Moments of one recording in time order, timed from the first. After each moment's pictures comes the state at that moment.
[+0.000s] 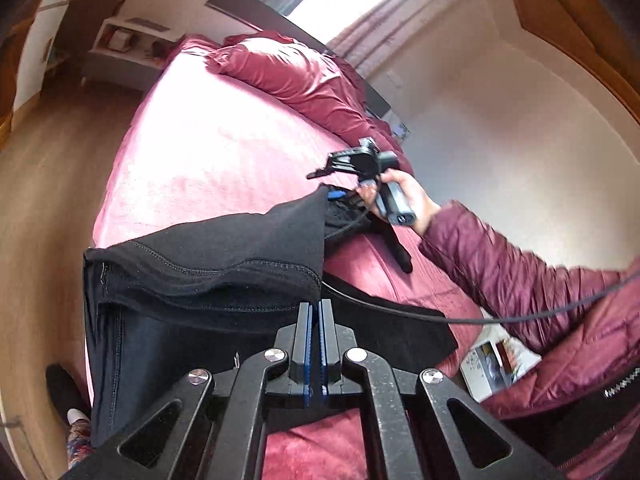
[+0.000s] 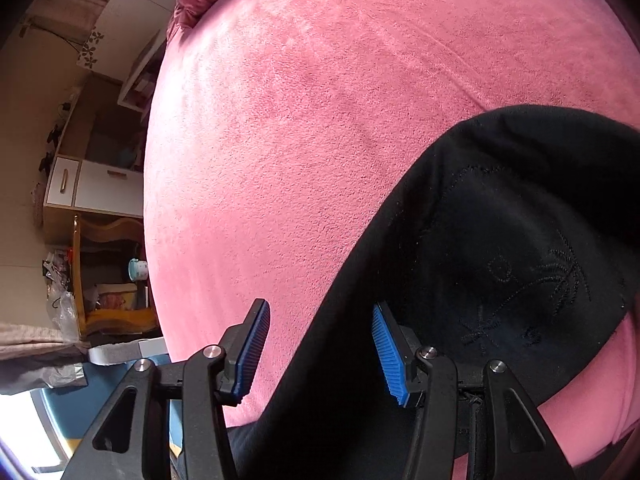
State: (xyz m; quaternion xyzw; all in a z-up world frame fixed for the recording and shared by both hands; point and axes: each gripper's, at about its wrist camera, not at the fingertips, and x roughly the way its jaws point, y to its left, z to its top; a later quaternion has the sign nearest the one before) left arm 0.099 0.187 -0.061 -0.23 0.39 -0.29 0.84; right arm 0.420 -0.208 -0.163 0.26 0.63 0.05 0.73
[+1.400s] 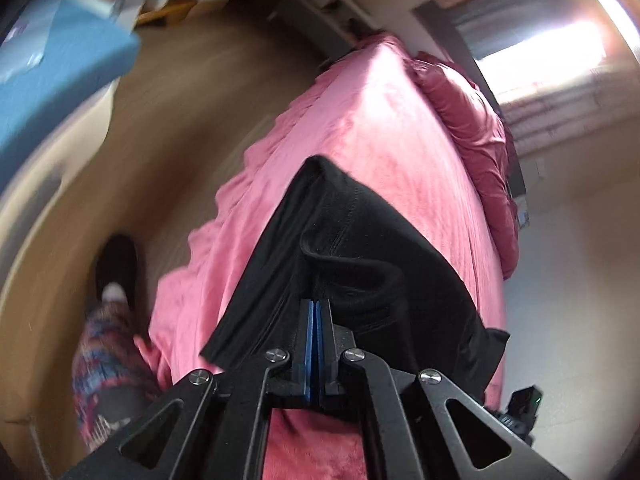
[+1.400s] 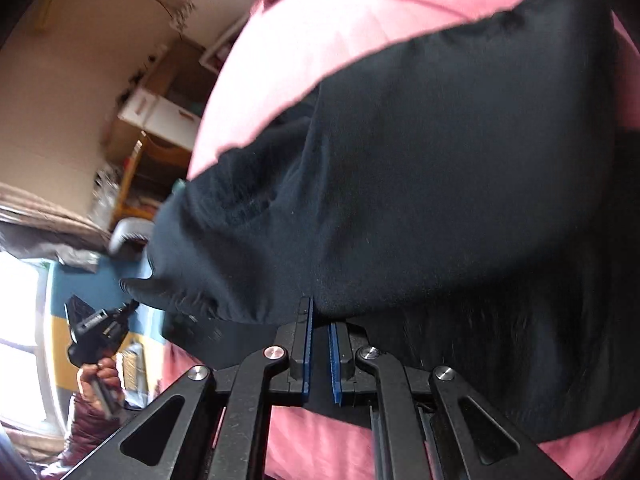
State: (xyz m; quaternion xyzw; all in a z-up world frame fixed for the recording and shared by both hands) left arm 0.059 0.286 -0.177 -0.42 0.48 -0.03 0.77; right arm 0.062 -0.236 -0.216 0.24 0.56 0.17 0.77
